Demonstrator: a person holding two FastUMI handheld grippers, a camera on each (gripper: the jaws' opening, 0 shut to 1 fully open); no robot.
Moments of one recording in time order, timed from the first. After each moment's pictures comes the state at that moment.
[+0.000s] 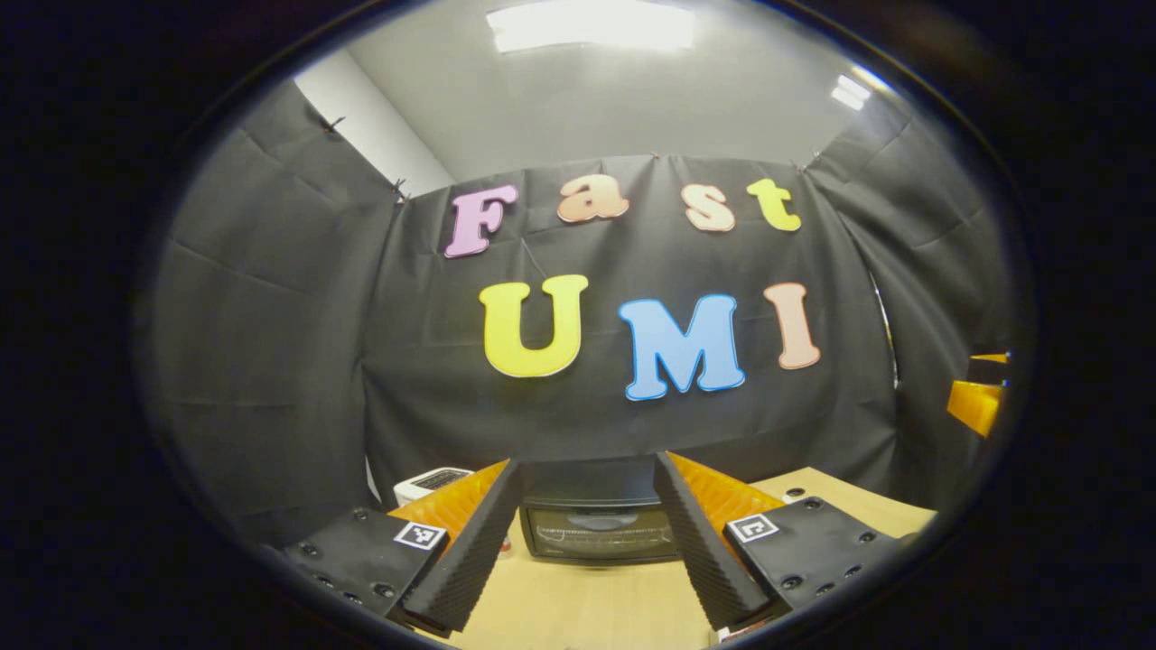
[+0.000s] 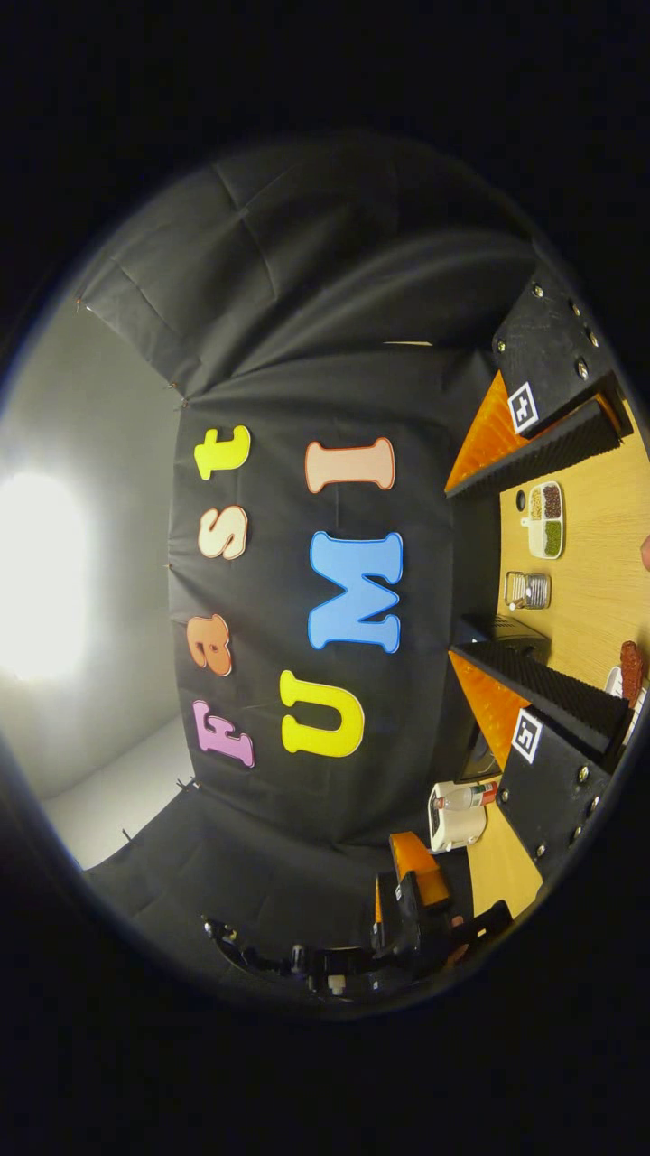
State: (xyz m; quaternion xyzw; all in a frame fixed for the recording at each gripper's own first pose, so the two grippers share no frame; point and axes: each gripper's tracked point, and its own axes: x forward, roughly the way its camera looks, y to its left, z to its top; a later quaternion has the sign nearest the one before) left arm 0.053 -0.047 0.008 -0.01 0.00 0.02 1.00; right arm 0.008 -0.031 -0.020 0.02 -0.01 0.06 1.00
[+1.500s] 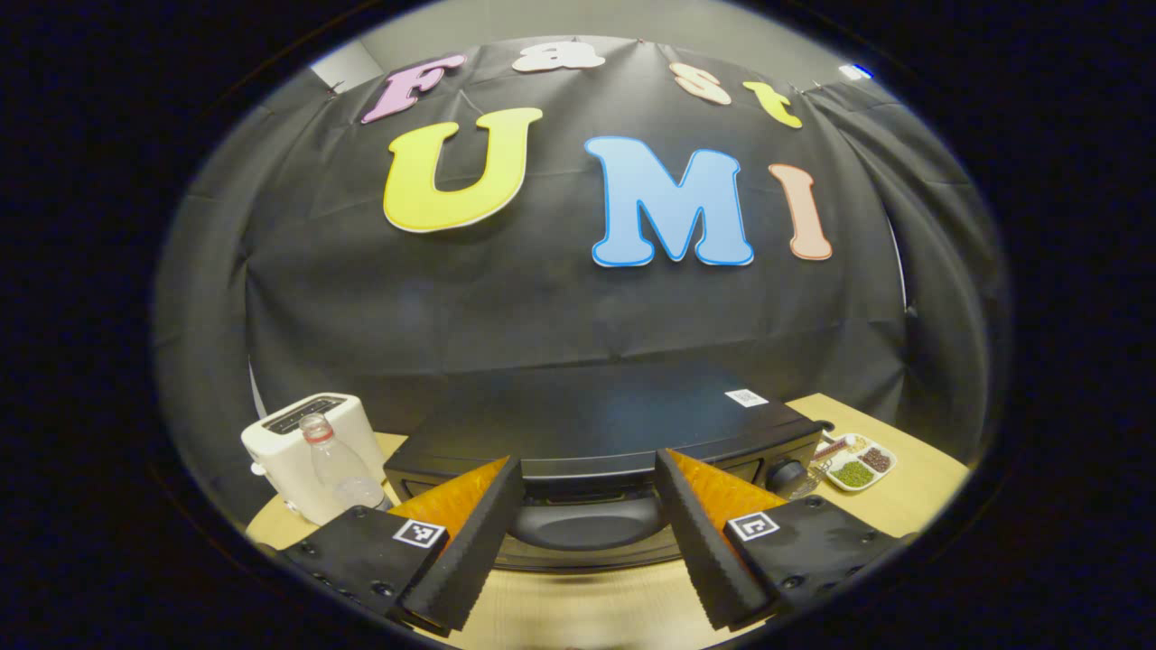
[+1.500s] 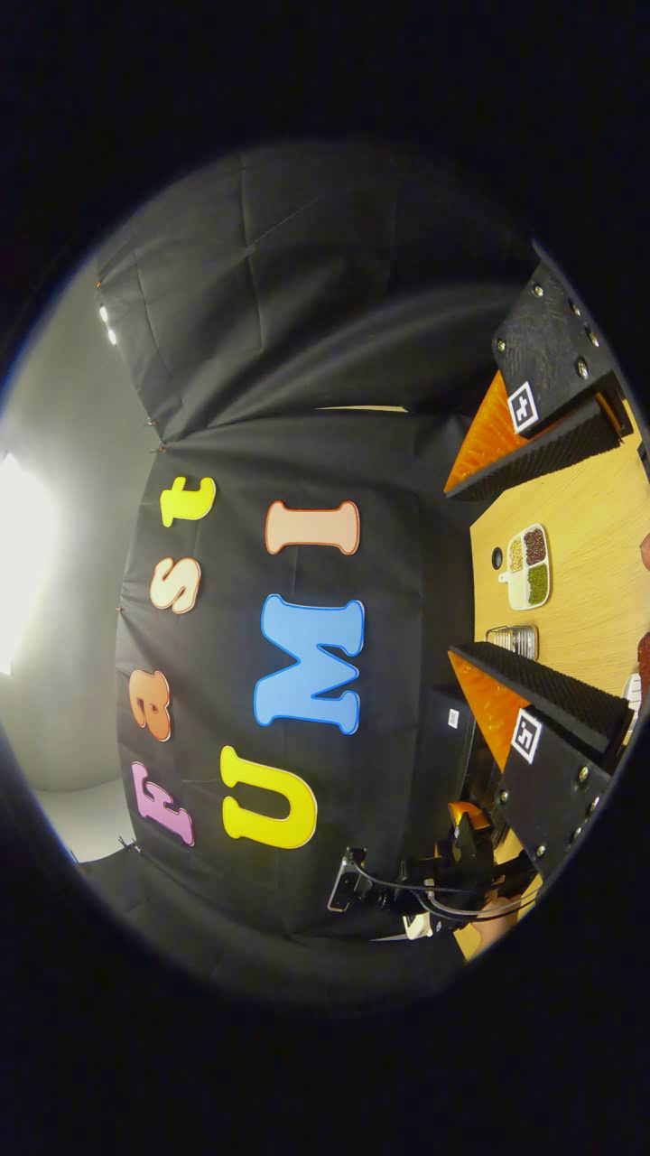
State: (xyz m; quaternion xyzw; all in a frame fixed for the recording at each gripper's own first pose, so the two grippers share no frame) left arm 0.304 -0.072 -0.219 -0.02 0.16 -0.09 0.98; right arm 0.065 -0.016 -0.052 -0.02 0.07 -0.09 0.99
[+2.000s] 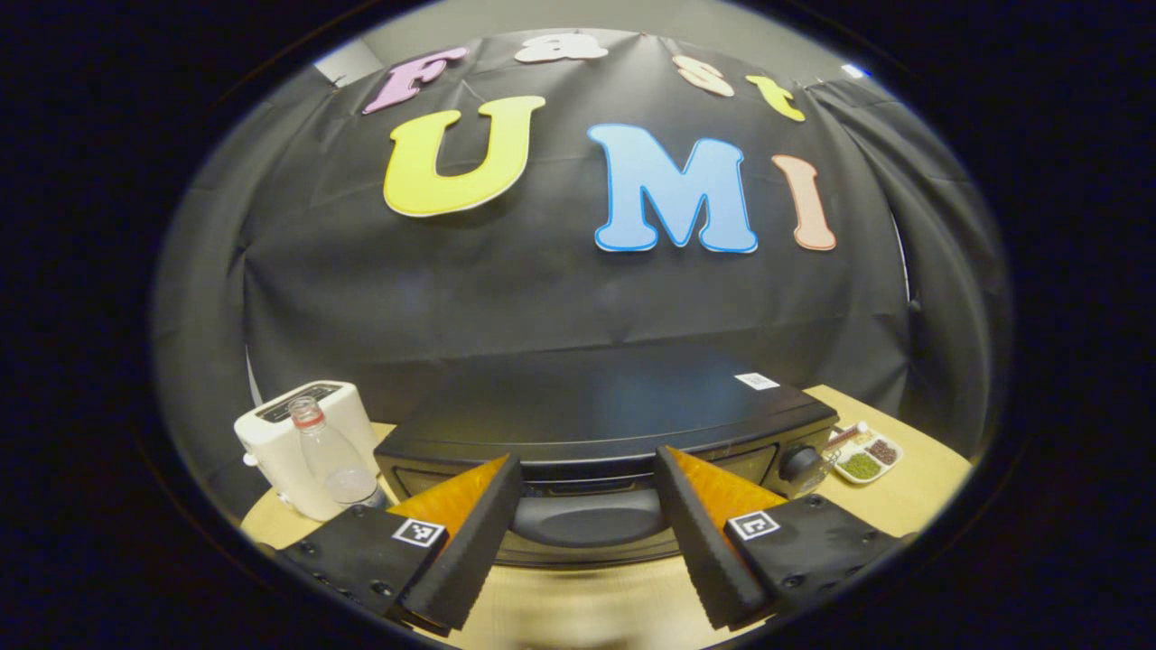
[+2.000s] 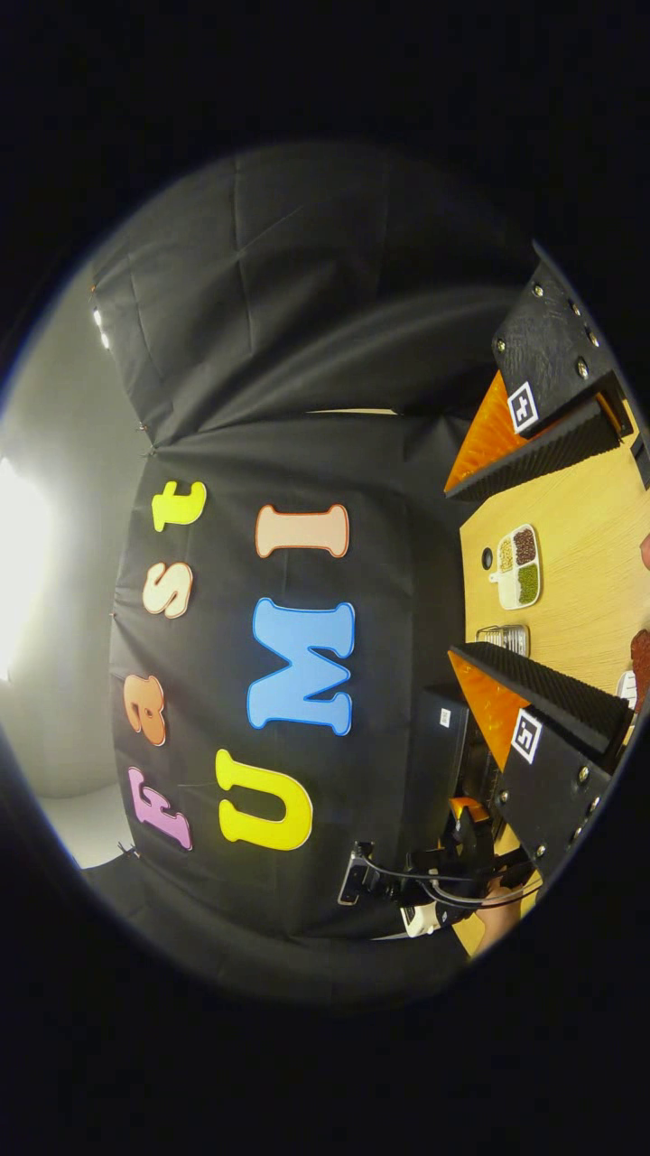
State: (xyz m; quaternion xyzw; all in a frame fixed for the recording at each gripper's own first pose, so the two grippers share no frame) left arm 0.303 -0.072 -0.236 -0.02 0.16 -0.09 0.98; right arm 0.055 -0.018 -0.058 -0.01 0.08 -0.10 0.99
